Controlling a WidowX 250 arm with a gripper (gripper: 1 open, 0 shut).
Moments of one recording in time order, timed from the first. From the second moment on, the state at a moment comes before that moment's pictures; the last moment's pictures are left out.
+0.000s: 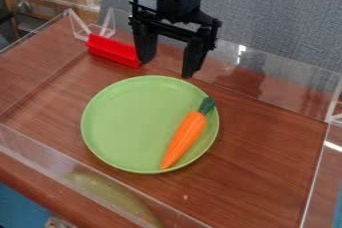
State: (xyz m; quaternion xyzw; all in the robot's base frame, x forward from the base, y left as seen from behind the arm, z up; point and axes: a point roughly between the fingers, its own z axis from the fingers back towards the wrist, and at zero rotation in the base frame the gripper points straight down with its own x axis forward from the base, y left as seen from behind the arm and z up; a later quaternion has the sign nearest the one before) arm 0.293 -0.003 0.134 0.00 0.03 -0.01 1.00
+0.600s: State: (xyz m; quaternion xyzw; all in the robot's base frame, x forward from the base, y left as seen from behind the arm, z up) arm 0.287 -0.012 0.125 0.00 0.05 -0.10 0.99
